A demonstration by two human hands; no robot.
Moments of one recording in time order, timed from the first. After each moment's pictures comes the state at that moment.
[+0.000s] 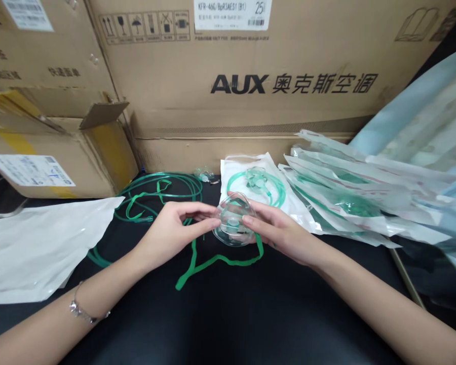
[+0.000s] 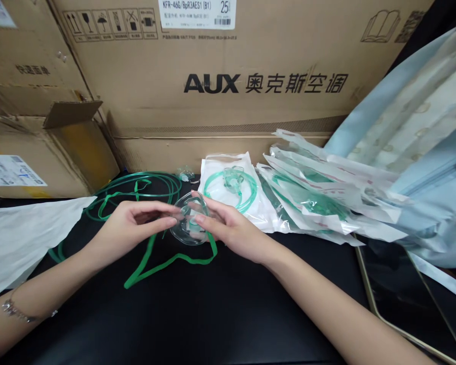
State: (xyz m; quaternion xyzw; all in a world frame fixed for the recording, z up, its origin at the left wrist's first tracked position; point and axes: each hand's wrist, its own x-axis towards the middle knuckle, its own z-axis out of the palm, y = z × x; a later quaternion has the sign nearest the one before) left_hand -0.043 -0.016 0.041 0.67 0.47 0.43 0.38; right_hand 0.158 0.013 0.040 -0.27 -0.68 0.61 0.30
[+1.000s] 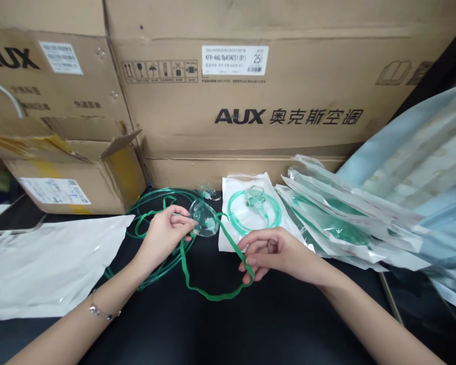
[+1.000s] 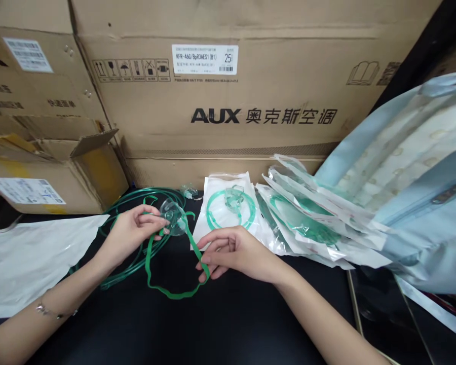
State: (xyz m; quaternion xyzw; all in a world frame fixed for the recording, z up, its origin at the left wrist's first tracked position) left_hand -0.062 0.002 0.044 0.49 0.57 0.51 0.42; right_hand 0.169 0.012 0.065 -0.32 -0.63 0.68 0.20
